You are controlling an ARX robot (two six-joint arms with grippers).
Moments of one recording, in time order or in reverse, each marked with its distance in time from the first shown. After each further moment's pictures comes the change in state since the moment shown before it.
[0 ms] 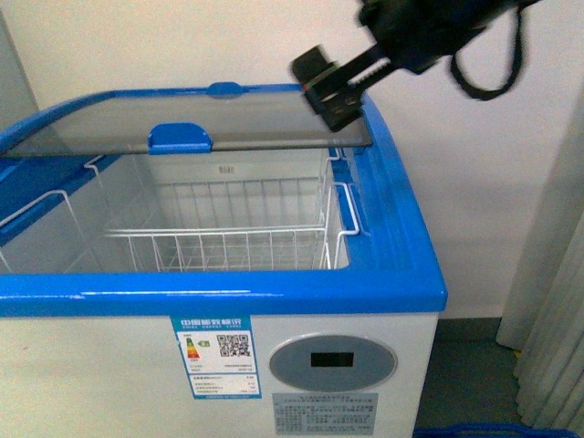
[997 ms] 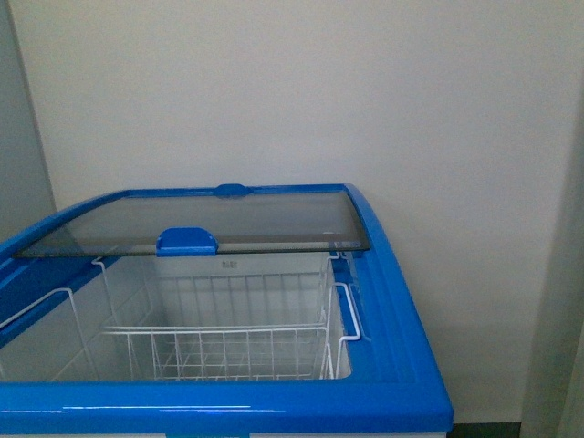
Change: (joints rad) left arm 0.000 0.000 0.000 0.000 -0.001 0.000; right arm -0.370 -1.494 -1.233 0.079 -0.256 0.375
